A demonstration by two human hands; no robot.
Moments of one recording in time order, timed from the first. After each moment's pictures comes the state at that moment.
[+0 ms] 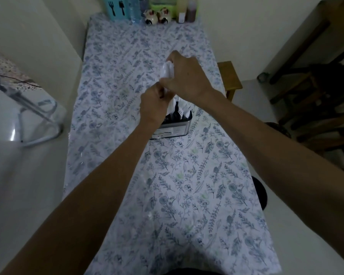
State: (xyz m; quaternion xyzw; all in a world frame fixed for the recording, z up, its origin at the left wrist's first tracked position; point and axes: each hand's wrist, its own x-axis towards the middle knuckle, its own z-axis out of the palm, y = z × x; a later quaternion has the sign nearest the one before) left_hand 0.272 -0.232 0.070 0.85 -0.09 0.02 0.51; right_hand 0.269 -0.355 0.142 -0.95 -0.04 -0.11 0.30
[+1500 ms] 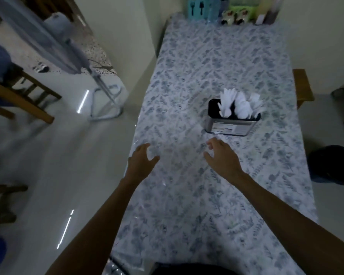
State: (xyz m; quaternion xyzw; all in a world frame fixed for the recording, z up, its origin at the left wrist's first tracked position) left_hand 0.112 0.039 -0.003 0.95 0.12 -0.14 0.25; right_hand 0.121 -0.251 -0.014 -0.95 -0.03 0.08 0.31
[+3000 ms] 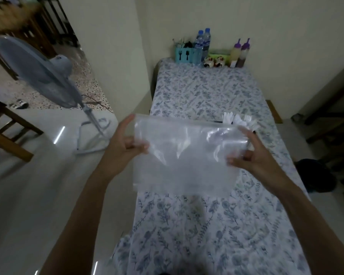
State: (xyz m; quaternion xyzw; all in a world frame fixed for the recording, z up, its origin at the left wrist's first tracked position) left_hand 0.127 0.138 0.160 0.78 -0.06 -0.05 0.62; right_hand 0.052 -0.224 0.157 -0.74 0.04 0.06 0.67
